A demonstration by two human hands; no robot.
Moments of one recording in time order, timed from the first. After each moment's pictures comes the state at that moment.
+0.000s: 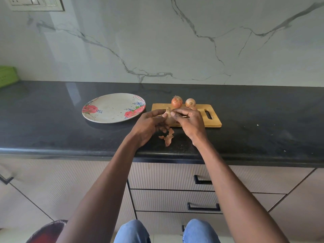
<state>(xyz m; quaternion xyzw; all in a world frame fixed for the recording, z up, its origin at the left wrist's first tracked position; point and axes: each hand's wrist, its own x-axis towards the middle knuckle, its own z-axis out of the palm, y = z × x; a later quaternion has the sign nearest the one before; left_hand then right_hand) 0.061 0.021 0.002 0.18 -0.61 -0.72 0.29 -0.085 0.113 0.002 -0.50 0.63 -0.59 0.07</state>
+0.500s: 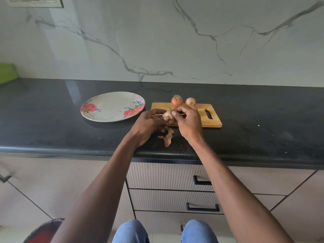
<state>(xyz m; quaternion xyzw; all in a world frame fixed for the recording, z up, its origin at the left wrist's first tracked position) 0.060 0.023 0.002 0.20 -0.62 -0.70 0.30 -0.077 0.106 0.001 -0.50 0.66 -0.57 0.01</state>
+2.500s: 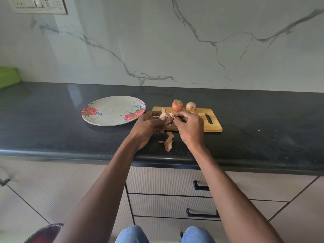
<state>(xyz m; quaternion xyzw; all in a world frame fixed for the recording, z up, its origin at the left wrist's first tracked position) 0.060 0.020 0.007 0.25 -0.58 -0.70 0.33 -0.070 0.113 0.002 -0.47 0.64 -0.60 -0.03</state>
